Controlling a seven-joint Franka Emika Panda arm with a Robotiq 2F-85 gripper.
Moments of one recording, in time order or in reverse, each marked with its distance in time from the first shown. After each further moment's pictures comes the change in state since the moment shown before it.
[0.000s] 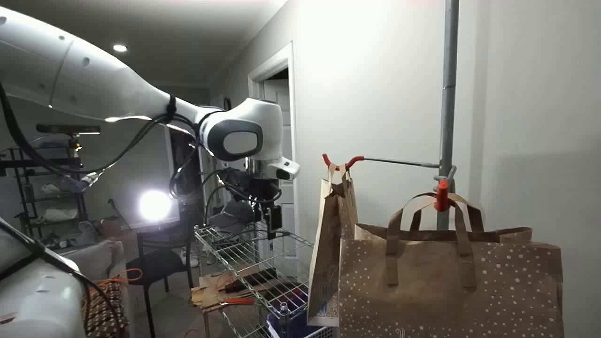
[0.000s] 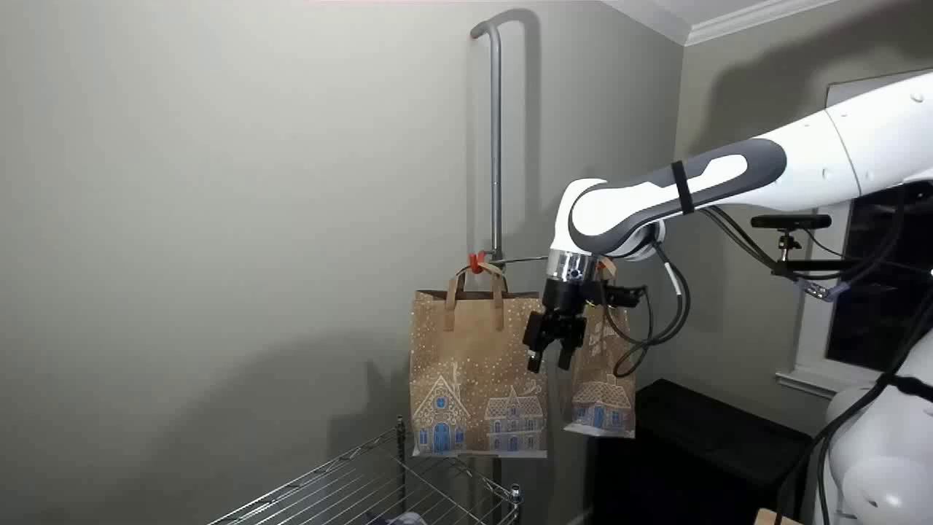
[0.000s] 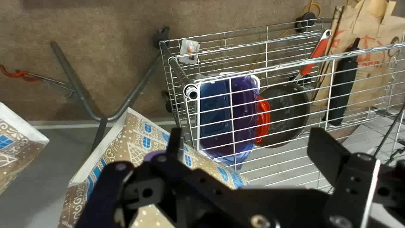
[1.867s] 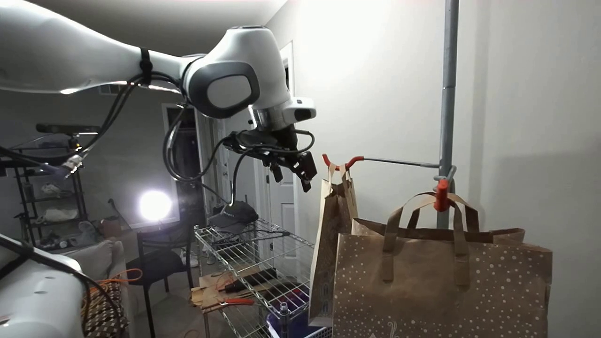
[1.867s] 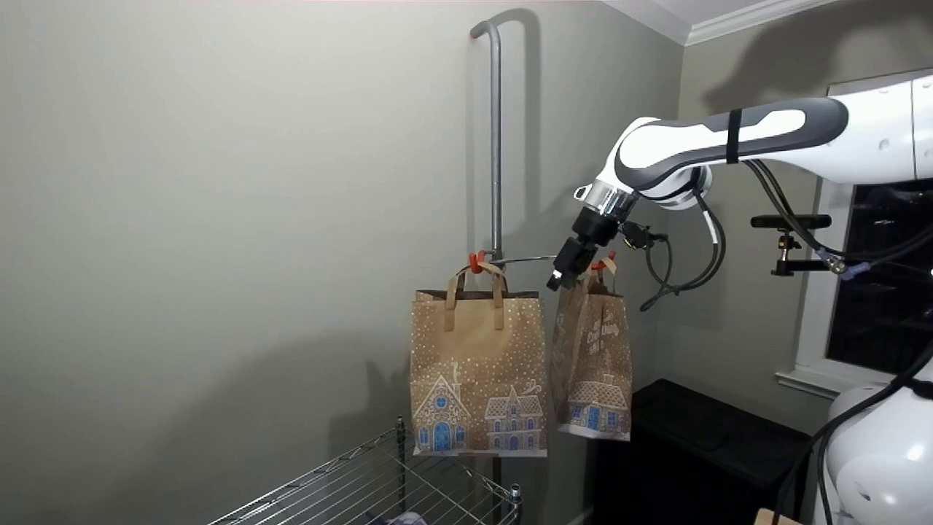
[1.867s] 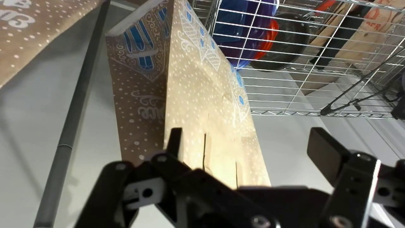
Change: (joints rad) arm -0.040 -0.137 -0.148 0.117 -0.017 0.053 -0.435
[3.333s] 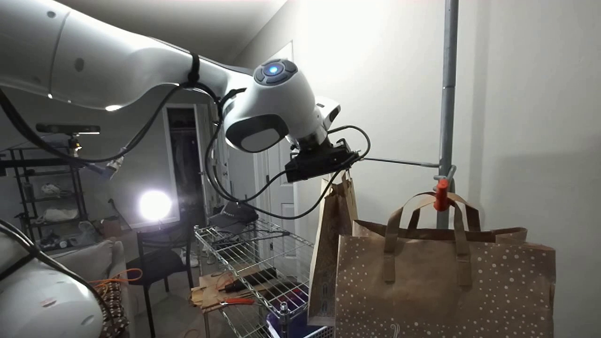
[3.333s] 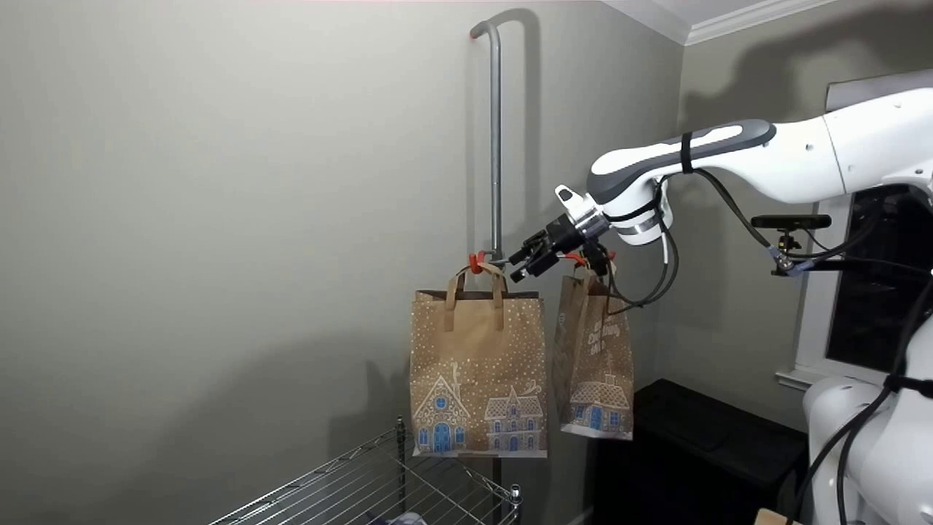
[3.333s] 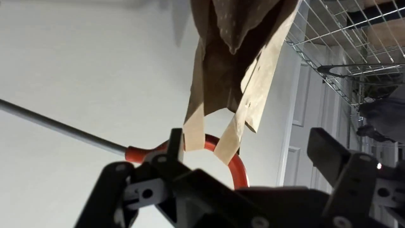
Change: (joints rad) arm 0.381 0.136 -0.326 -0.002 0.400 0.516 -0.996
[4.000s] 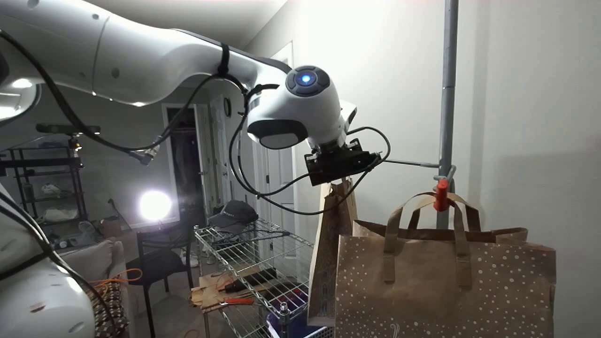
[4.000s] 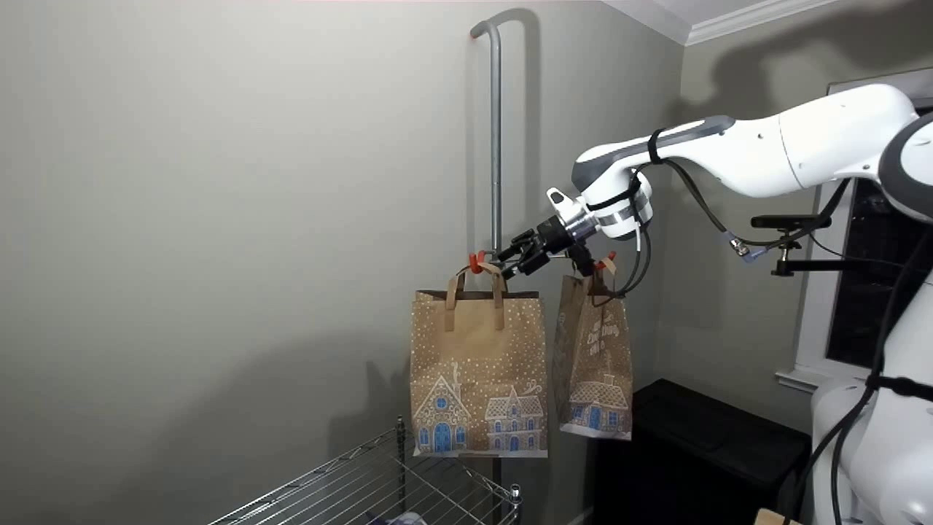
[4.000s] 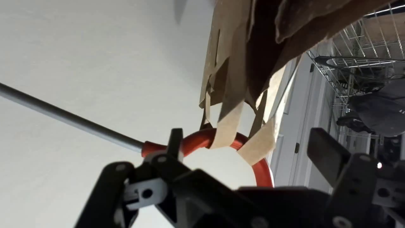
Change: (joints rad) arm -0.103 0.162 0.033 0.143 0.289 -0.146 -0.317
